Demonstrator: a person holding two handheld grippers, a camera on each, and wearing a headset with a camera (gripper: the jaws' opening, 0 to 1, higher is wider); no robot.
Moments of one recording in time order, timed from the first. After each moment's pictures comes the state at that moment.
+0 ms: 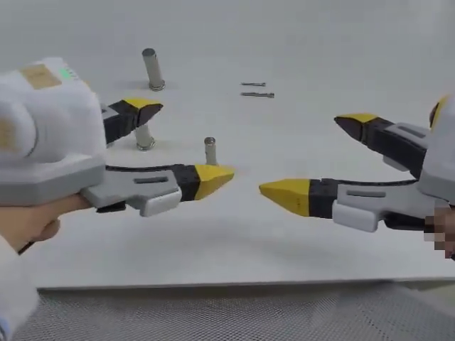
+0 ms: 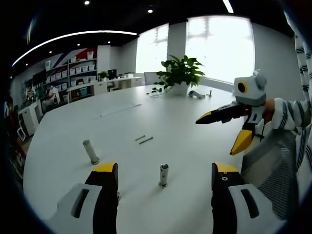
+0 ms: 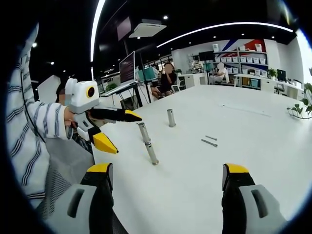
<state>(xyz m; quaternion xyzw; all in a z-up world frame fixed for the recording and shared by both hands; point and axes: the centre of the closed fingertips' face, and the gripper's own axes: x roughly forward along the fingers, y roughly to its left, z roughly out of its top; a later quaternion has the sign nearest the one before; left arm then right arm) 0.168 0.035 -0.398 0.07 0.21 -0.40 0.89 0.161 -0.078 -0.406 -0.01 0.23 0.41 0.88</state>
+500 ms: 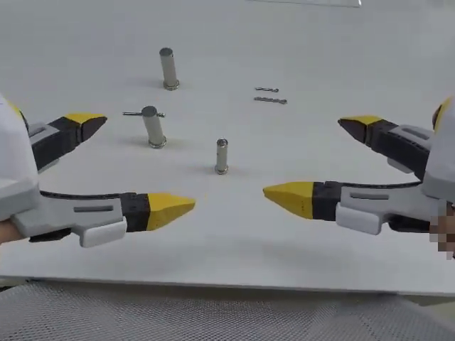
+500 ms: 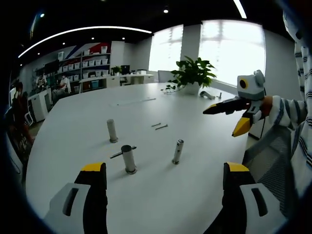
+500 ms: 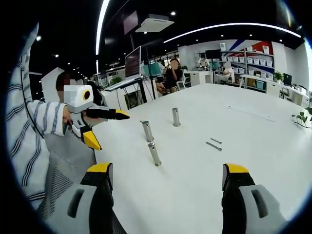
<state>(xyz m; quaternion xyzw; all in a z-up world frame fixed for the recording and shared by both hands) 0.150 0.091 -0.413 0.04 0.23 -0.35 0.91 0.162 -0.066 -0.403 -0.04 0.24 0.43 0.87</state>
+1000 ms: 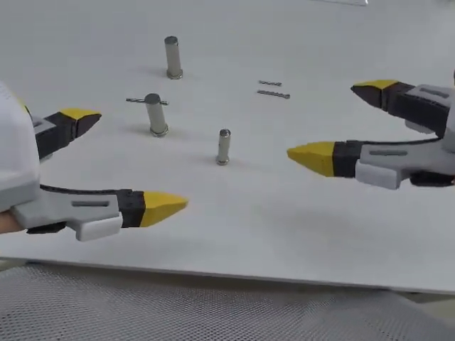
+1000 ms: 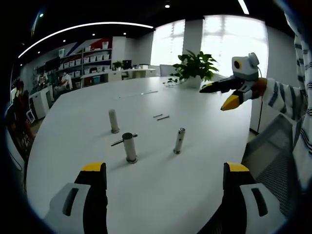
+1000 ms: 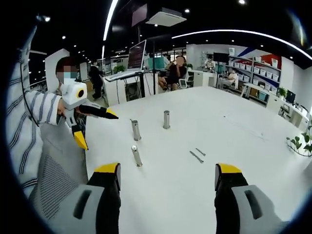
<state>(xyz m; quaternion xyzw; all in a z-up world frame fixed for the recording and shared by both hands) 0.143 0.096 -0.430 0.05 0.26 -0.35 0.90 0.208 -0.089 -0.384 -0.13 0.23 0.43 0.86</state>
